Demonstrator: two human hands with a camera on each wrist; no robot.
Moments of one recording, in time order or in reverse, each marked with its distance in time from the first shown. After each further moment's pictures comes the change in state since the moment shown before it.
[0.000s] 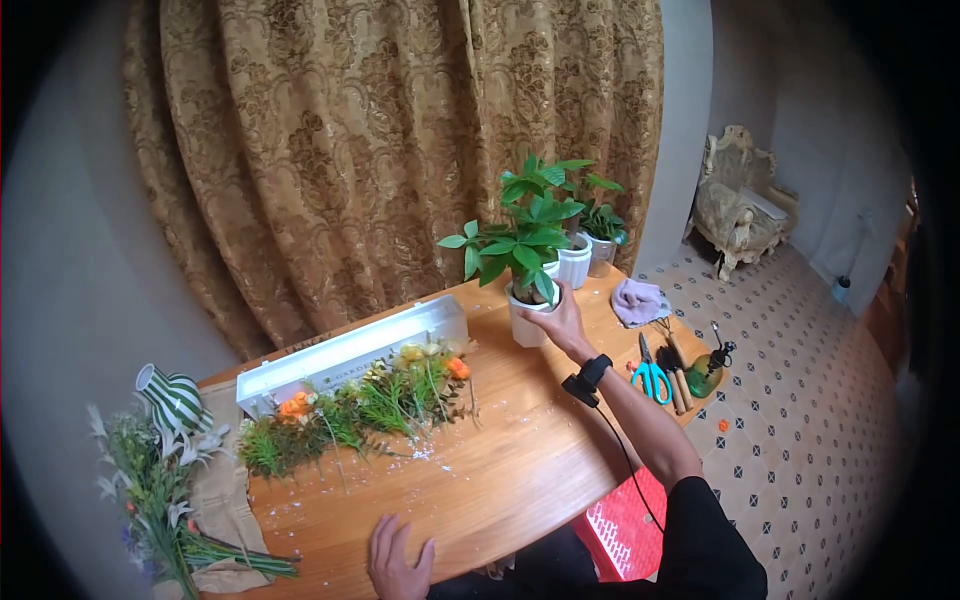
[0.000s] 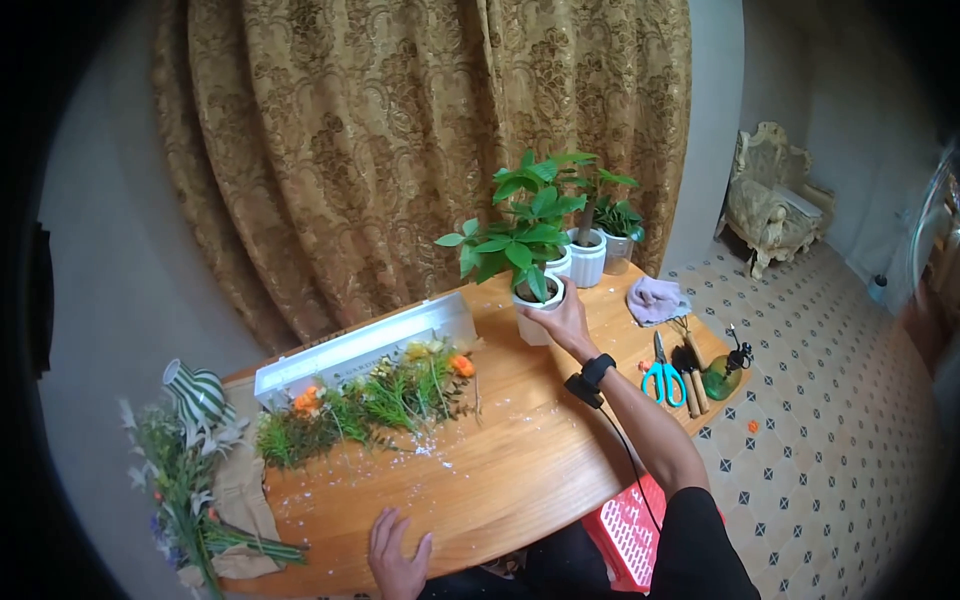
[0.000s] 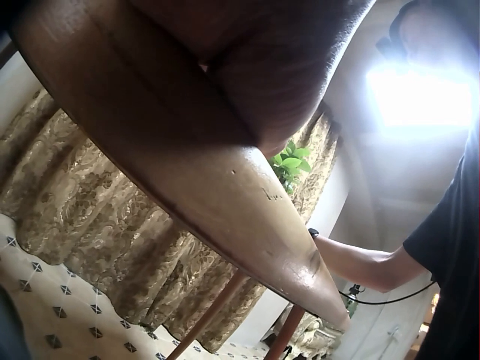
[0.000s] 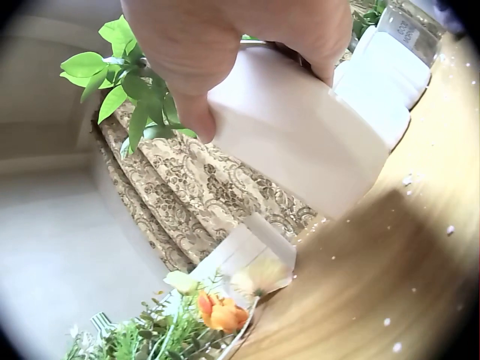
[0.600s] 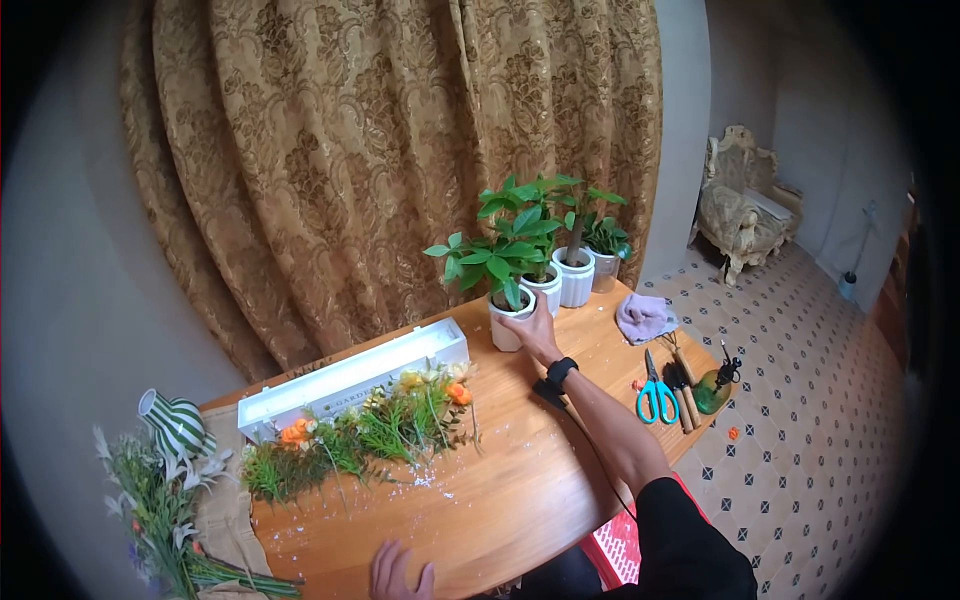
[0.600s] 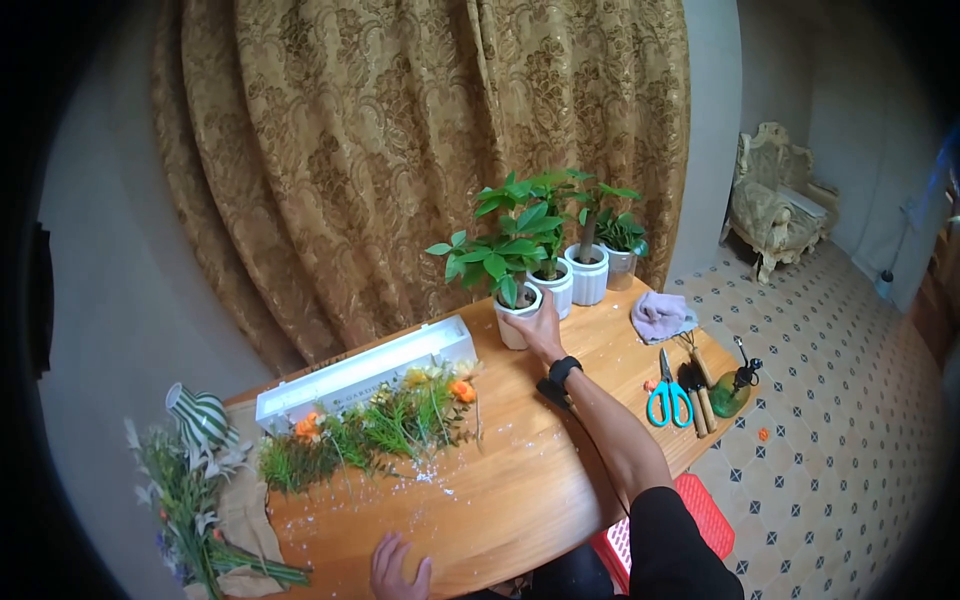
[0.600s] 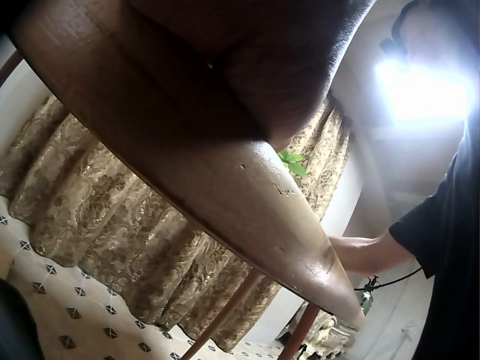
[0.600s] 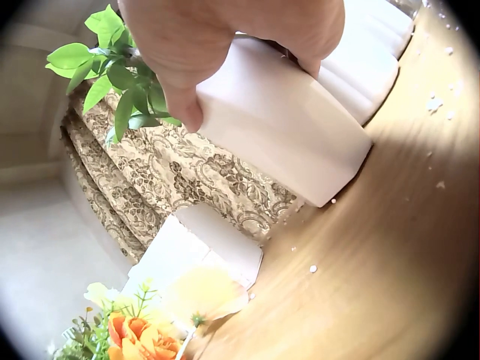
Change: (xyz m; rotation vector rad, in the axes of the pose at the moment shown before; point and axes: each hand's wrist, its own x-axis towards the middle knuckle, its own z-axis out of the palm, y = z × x) left_hand 0.006 0.000 0.009 0.008 -0.011 0.015; right_hand 0.043 0.044 0.062 0.149 0.094 -0.045
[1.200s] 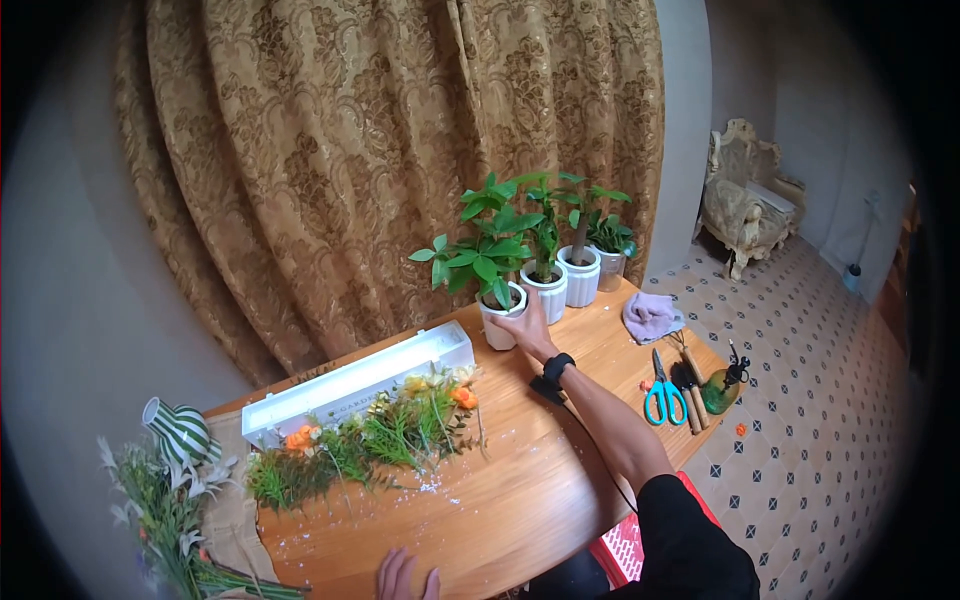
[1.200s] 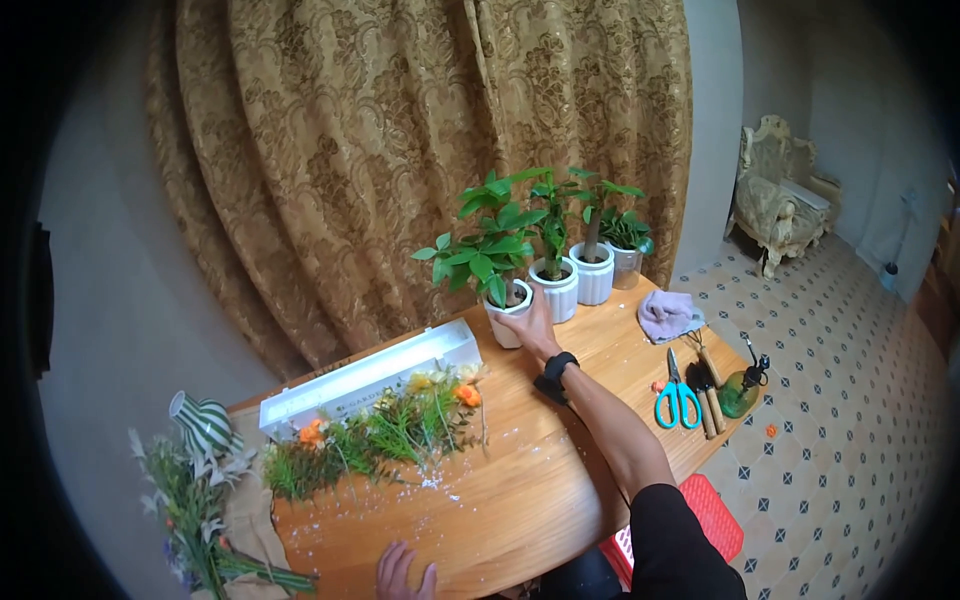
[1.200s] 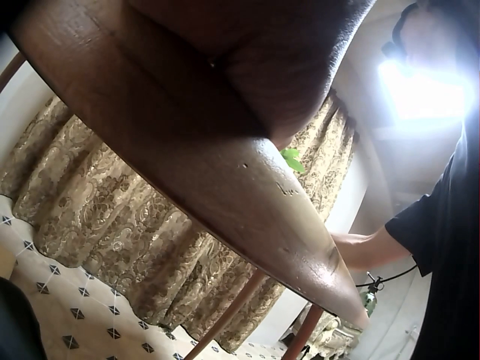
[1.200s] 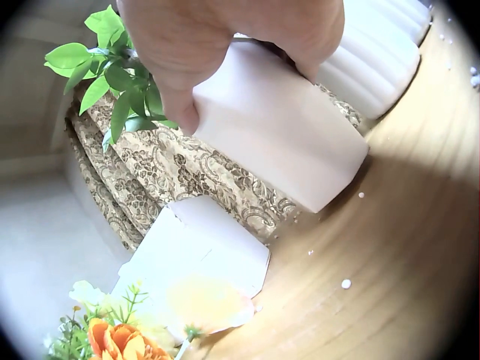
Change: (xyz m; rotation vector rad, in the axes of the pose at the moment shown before) left_hand -0.010 0.000 -0.001 0.030 0.023 -0.044; right_hand 0.012 -0.005 0.019 -0.026 -0.054 -0.014
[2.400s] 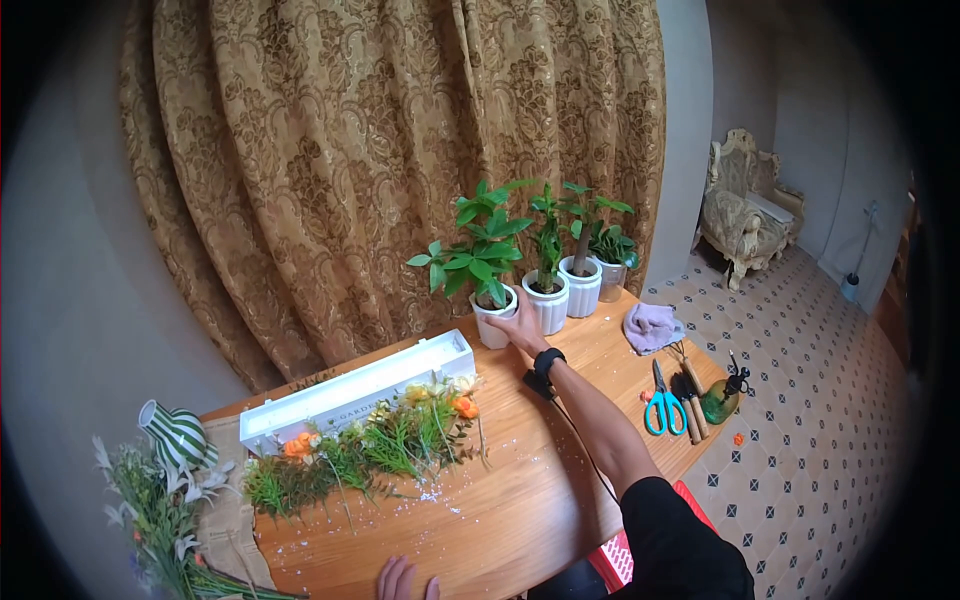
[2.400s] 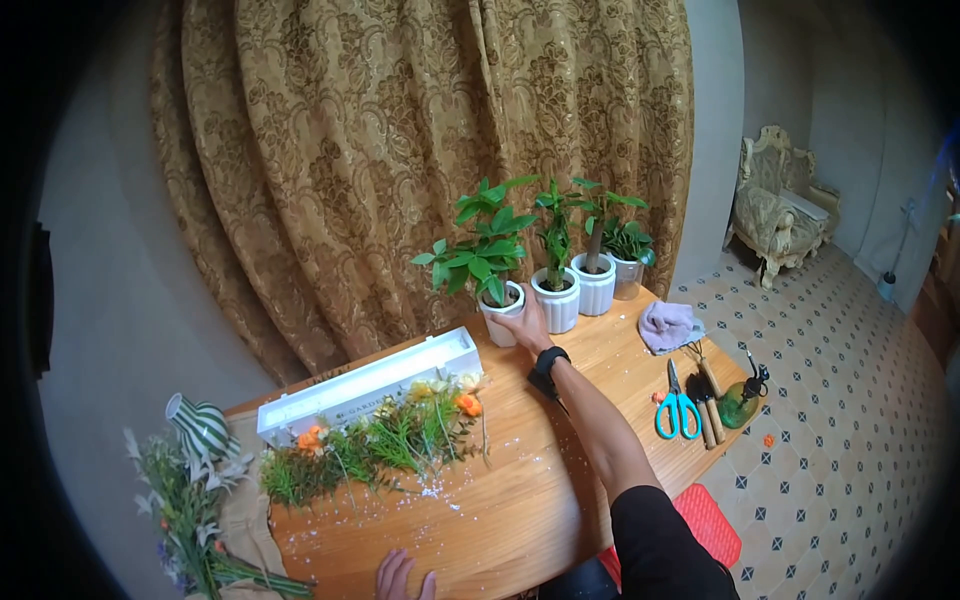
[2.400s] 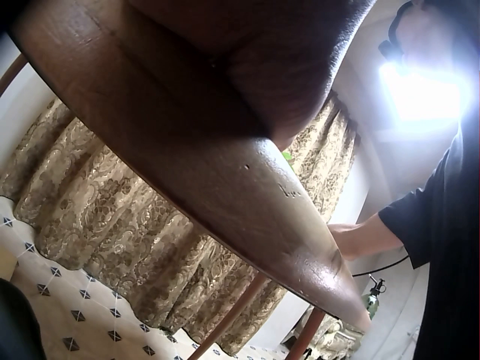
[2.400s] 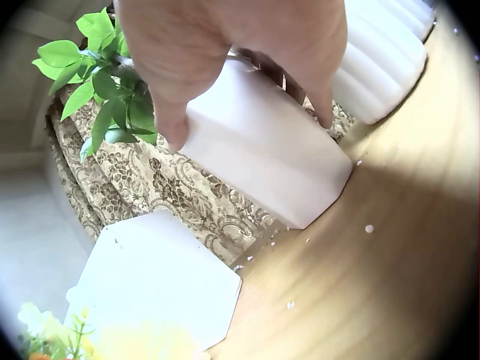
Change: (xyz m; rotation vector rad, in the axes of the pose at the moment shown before) left_hand 0.008 0.002 -0.001 -0.066 0.025 0.025; right_hand 0.028 0.023 0.013 -0.011 -0.133 0.055
